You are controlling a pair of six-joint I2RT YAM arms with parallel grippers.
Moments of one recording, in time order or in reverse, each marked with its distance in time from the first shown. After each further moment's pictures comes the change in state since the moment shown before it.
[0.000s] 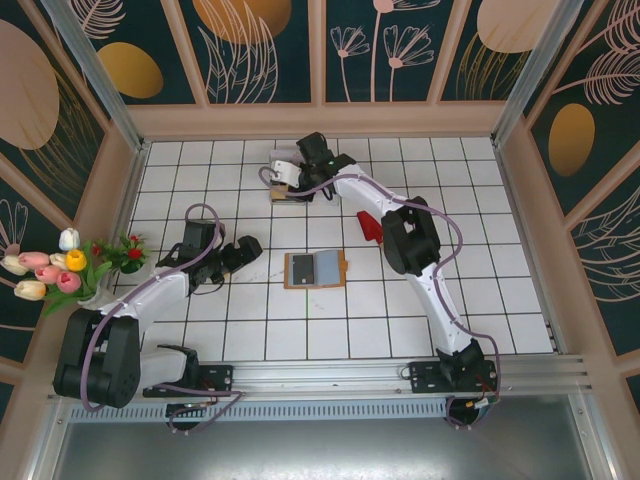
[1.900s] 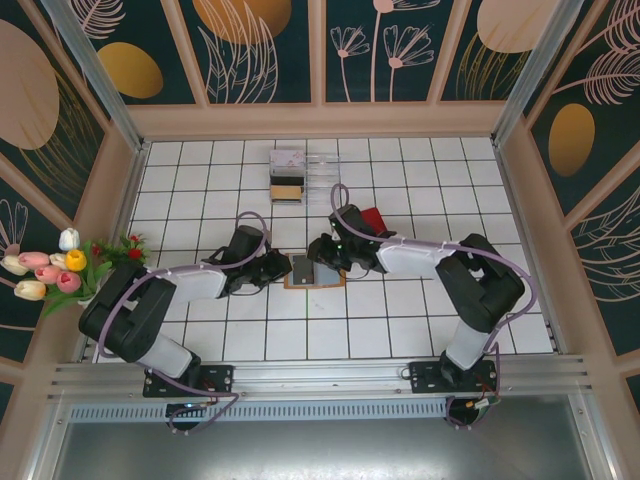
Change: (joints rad) left arm -0.311 0.285 0.012 0.346 0.048 -0.211; right arm 0.129 -0.723 -1.236 0.546 -0.006 1.775
